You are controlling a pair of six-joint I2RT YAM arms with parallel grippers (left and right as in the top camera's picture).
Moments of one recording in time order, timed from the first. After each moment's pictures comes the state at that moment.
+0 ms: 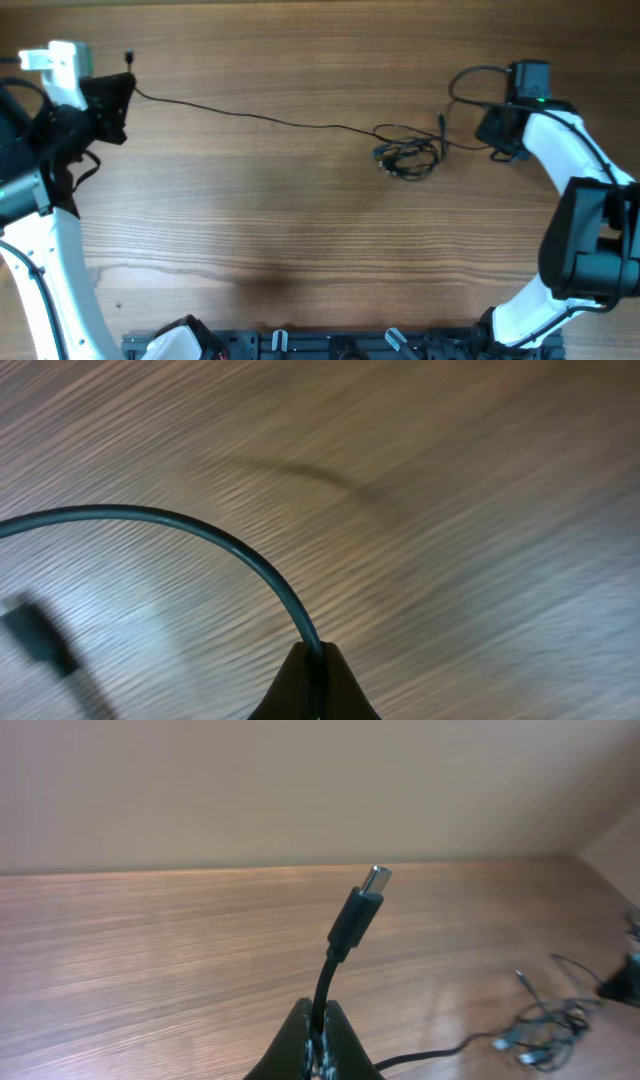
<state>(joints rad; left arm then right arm) 0.47 1.26 1.24 -0.54 0.80 0.18 -0.14 1.85 1.20 -0.59 0.15 0.42</state>
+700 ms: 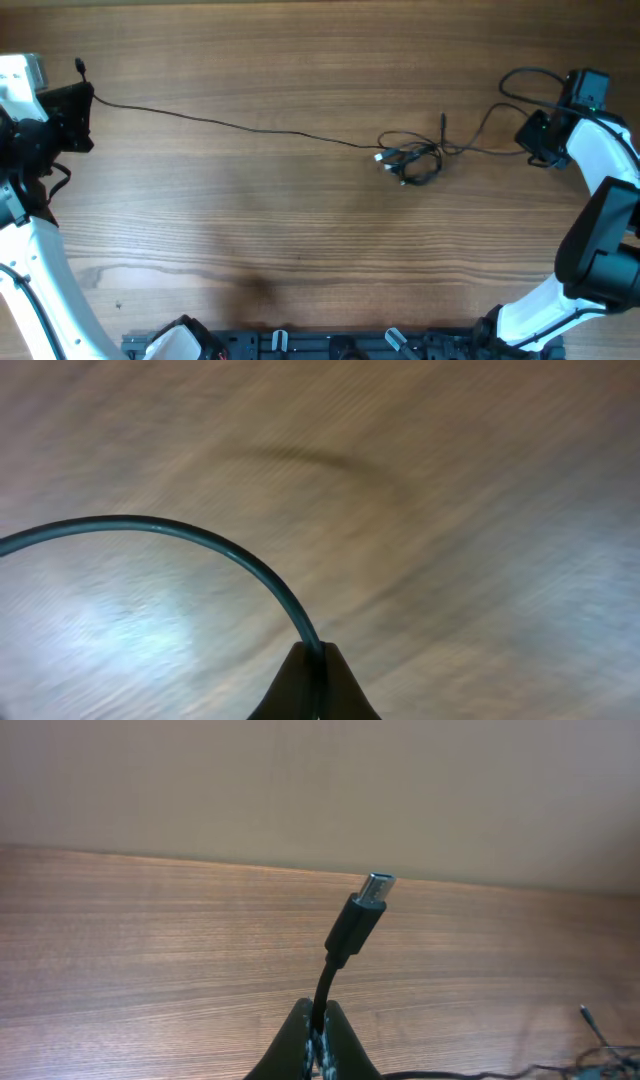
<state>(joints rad) 0.62 1.26 1.24 -0.54 0.79 0.18 -0.32 1.85 1.20 -0.56 0.03 0.35</state>
